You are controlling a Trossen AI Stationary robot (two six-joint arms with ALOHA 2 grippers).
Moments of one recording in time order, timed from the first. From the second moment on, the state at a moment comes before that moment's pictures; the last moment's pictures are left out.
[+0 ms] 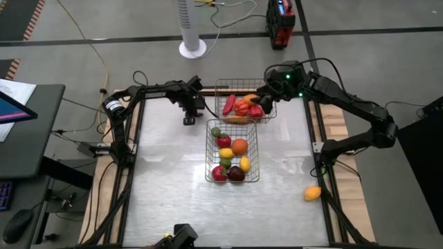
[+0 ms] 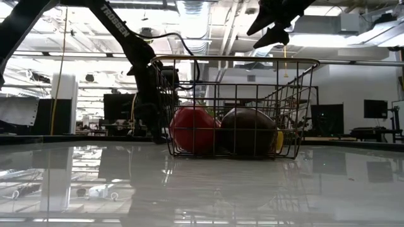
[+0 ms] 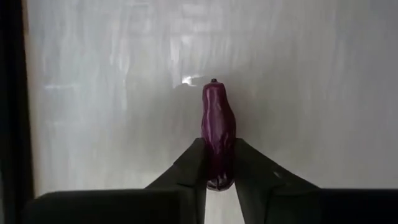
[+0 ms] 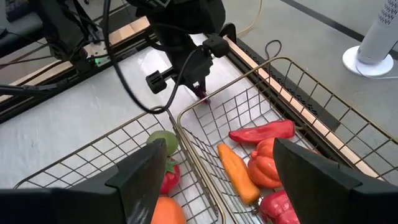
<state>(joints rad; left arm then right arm) 0.74 1.92 1.26 -0.64 0.14 0.70 -0.53 1.27 1.32 -0.64 -0.16 0.13</state>
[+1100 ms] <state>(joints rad) 0.67 1.65 1.28 -0.28 0.34 0.09 -0.60 1.27 1.32 -0.71 -0.15 0.15</state>
